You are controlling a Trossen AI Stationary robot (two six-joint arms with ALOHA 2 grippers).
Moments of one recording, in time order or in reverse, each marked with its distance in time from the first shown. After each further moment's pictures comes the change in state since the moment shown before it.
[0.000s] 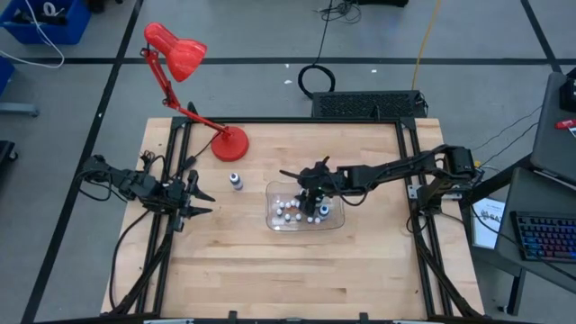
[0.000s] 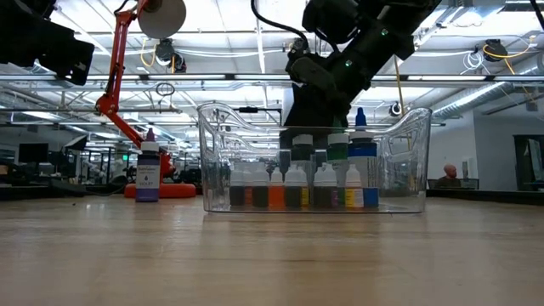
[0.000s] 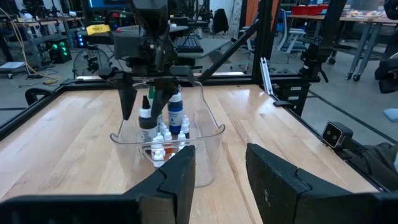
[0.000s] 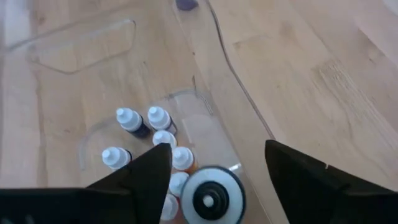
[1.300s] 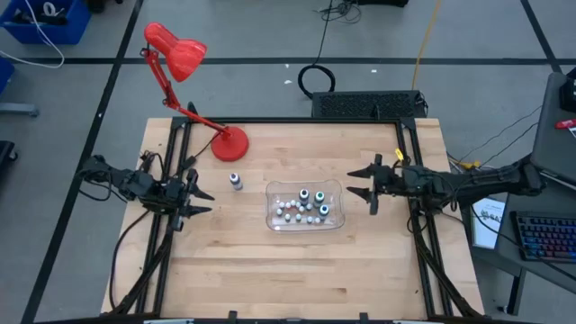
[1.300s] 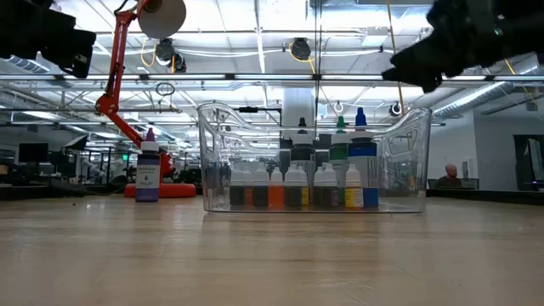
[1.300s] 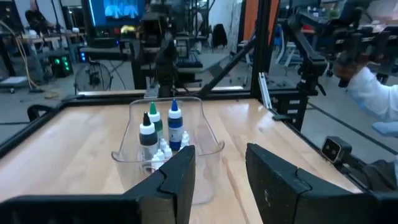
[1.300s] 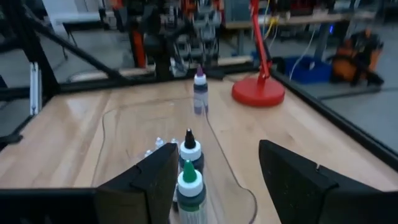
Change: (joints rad) left arm 0.000 0.000 0.000 0.061 0.000 0.023; right arm 0.053 -1.076 -0.722 0.276 0.053 -0.227
